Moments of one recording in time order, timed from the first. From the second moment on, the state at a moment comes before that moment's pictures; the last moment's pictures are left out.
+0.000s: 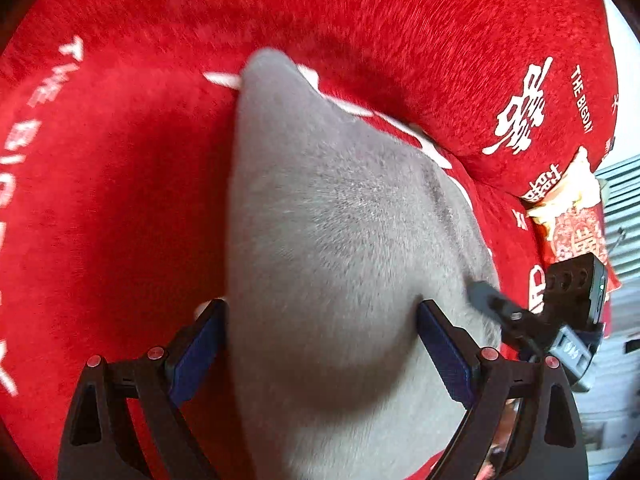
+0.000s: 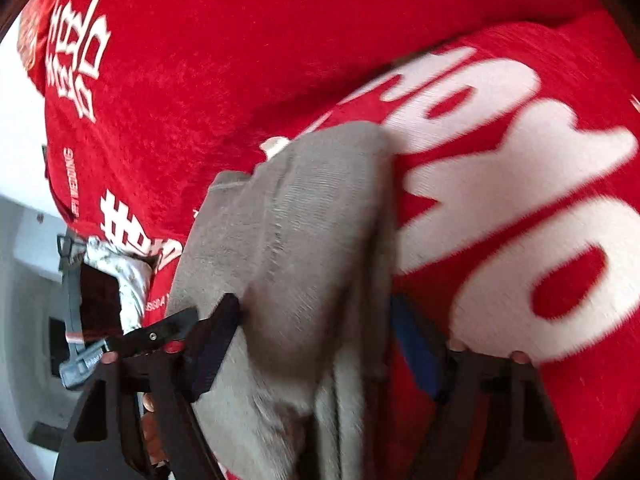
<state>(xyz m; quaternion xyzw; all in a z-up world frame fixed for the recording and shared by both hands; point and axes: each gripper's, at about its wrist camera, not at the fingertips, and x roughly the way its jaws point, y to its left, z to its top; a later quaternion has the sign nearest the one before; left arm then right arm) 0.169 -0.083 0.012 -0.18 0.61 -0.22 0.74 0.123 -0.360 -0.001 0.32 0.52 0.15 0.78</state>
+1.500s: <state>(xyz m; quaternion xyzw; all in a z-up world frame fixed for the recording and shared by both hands) 0.105 -0.090 0.055 -0.01 0.56 -0.18 0.81 0.102 -0.245 0.053 0.07 0.55 0.06 0.83</state>
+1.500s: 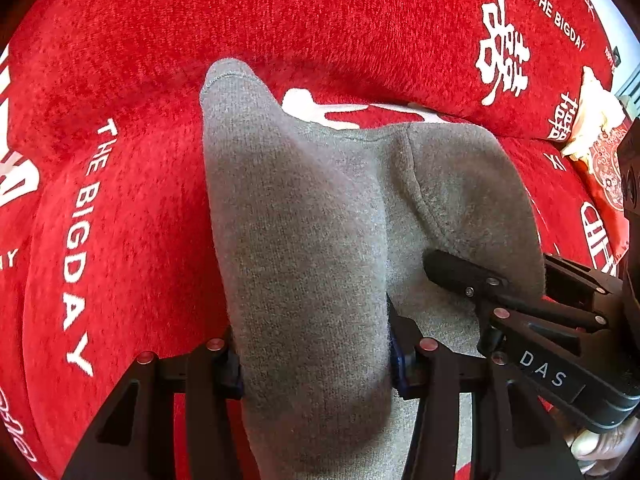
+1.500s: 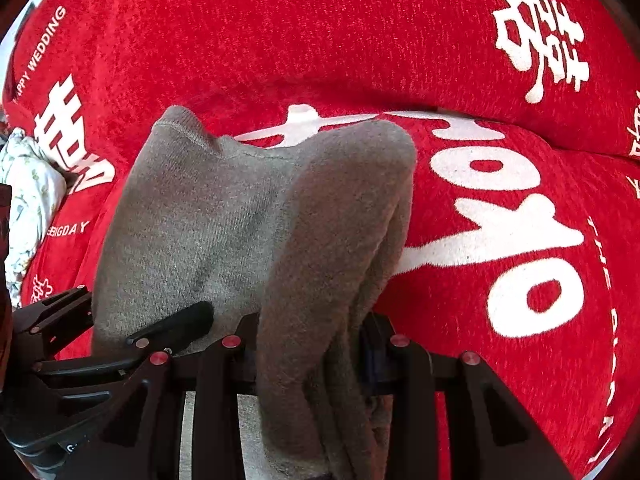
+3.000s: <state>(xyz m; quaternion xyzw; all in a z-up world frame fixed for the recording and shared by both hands) 0.002 -0.027 0.071 -0.01 0.54 -0.17 0.83 0.005 -0.179 0.070 0.05 0.53 0.09 0.84</state>
